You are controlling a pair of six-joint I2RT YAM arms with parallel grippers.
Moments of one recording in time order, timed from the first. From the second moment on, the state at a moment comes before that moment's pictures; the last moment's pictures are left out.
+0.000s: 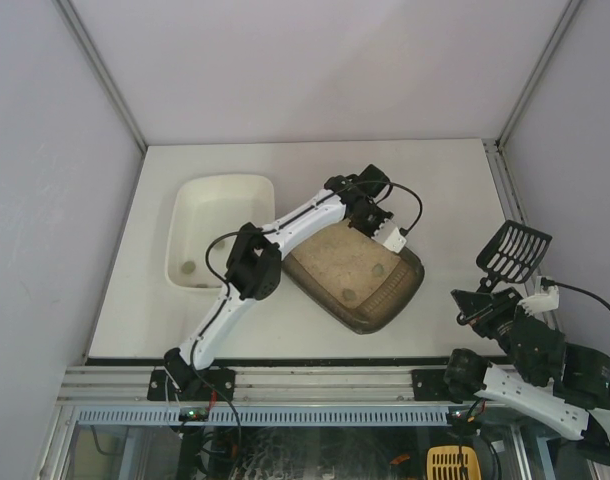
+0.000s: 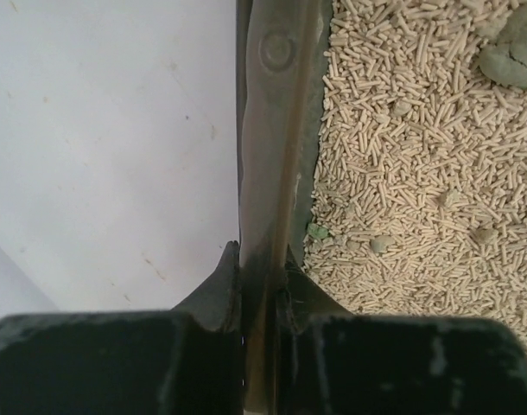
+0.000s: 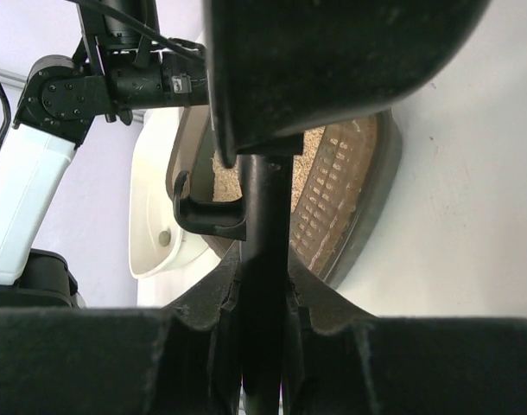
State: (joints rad) left arm -0.83 2.52 2.38 -0.94 0.31 1.48; right arm 1.10 0.01 0.76 -1.22 0.80 1.28
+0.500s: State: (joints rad) left arm -0.86 2.51 2.38 -0.92 0.07 0.99; right arm 1.14 0.01 0.75 -1.22 0.83 1.29
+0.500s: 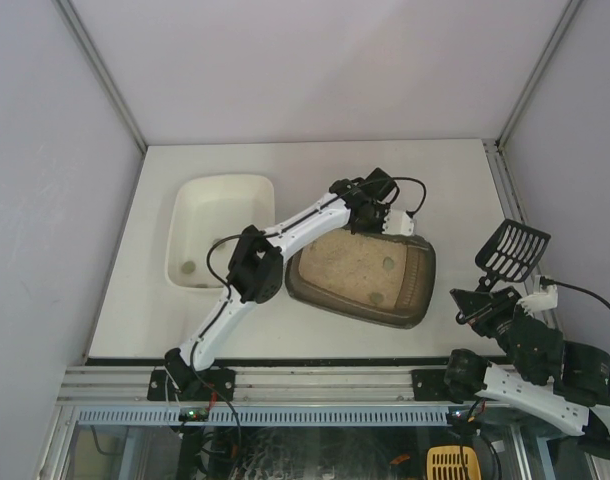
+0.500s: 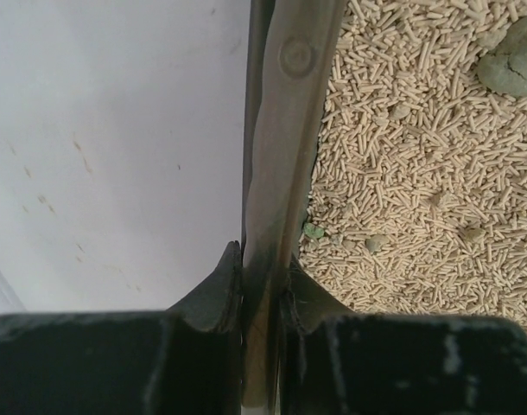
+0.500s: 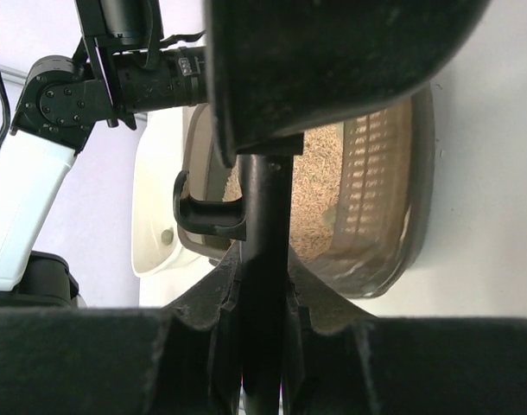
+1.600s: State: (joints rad) left arm -0.69 2.27 2.04 -1.08 -0.19 -0.54; right arm 1.17 0.21 0.77 -1.09 0.83 1.26
